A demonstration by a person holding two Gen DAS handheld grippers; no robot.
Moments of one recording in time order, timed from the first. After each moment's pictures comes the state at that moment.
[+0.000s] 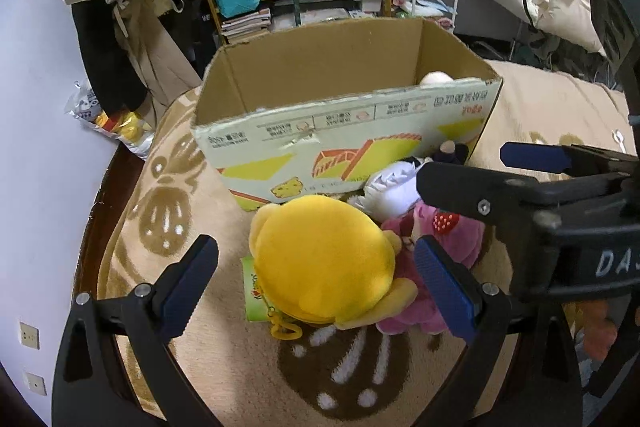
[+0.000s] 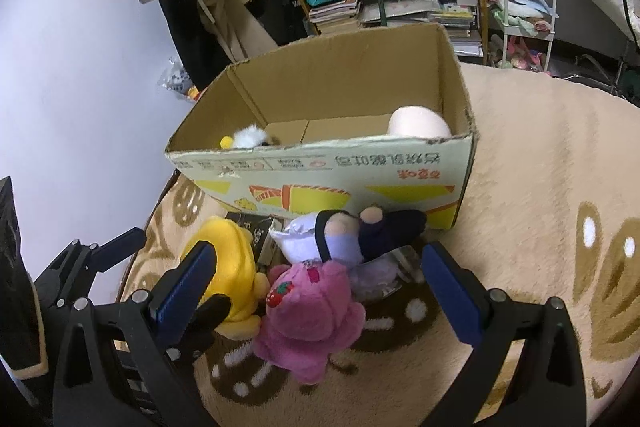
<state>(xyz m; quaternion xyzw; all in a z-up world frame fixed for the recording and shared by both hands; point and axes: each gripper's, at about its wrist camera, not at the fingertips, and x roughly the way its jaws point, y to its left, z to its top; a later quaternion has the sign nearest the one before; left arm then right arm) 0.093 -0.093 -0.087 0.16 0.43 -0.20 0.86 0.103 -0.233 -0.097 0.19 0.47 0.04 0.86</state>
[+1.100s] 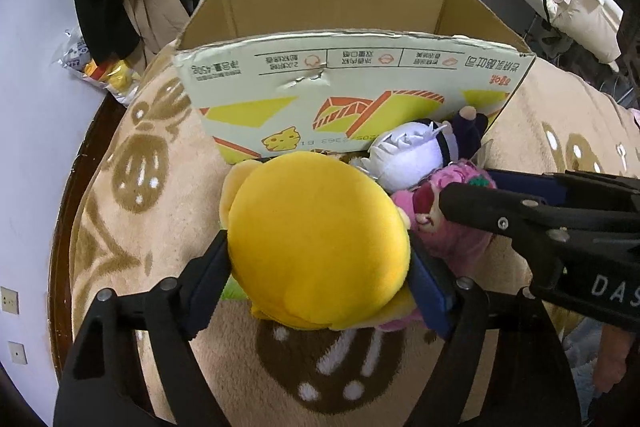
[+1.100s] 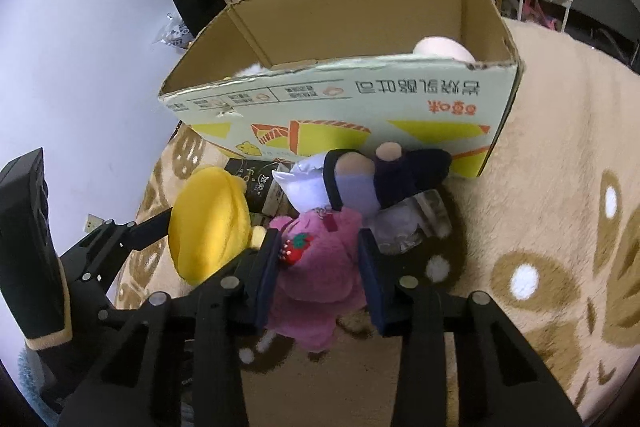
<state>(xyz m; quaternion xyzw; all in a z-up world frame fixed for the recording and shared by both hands) 0.107 -0.086 -0.115 0.12 0.51 -0.18 0.83 0.106 -0.222 -0.114 0.18 0.54 0.07 0.82</state>
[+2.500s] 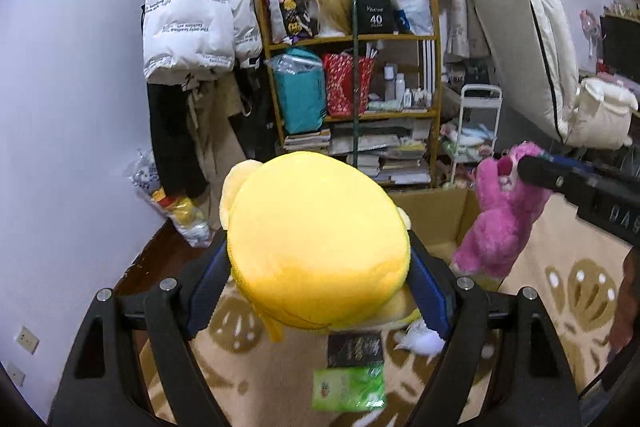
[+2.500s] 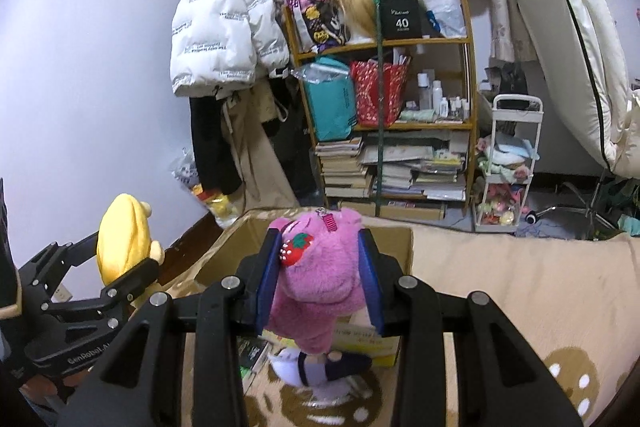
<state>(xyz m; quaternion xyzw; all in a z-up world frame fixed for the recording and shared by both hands) 0.098 -0.055 0.018 0.09 0.24 -0.14 0.96 0.091 -0.251 0.021 0.10 0.24 0.00 0.96</state>
